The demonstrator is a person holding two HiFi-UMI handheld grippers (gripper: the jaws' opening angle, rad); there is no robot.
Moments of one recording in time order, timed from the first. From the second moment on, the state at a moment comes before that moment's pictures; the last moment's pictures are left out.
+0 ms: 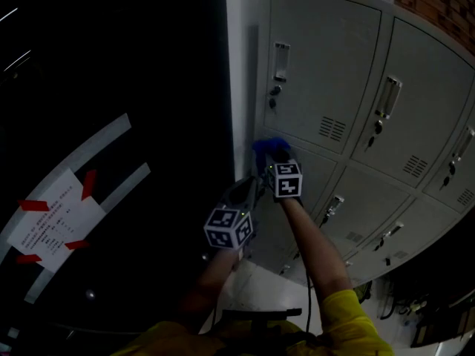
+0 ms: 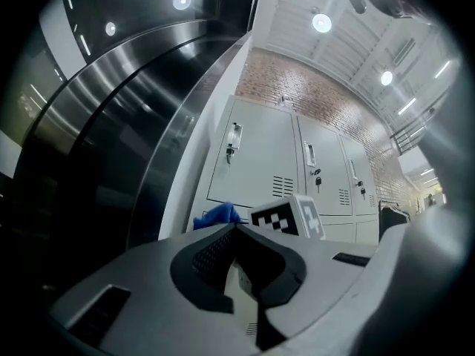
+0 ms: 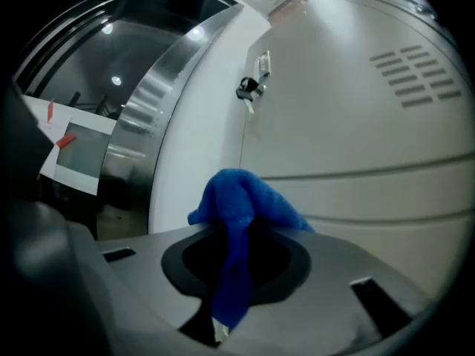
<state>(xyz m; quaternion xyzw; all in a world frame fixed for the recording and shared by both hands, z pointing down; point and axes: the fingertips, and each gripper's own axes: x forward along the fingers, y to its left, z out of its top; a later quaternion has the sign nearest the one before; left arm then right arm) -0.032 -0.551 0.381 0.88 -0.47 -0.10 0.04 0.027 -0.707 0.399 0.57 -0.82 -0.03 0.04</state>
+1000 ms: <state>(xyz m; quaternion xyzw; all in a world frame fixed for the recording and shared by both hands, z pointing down) -0.011 -0.430 0.436 0.90 -0.43 -0.03 0.01 0.188 -0.352 0.445 0.64 -0.75 0.02 -0.14</state>
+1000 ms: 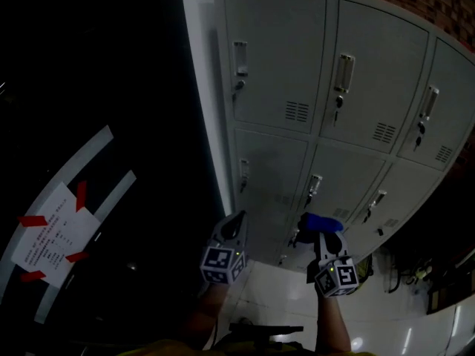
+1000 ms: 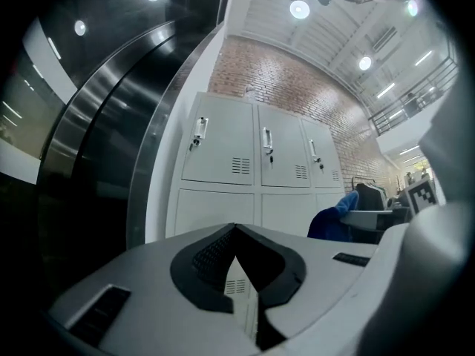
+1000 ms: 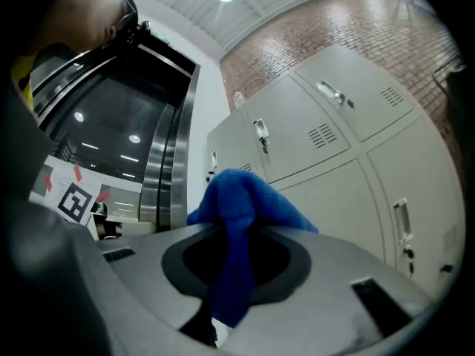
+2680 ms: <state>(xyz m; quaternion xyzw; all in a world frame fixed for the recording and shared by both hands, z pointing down) 0.038 0.118 0.452 0.94 -0.35 -0.03 0.03 0.226 0.229 0.475 0.72 -0.68 0.04 -0.12</state>
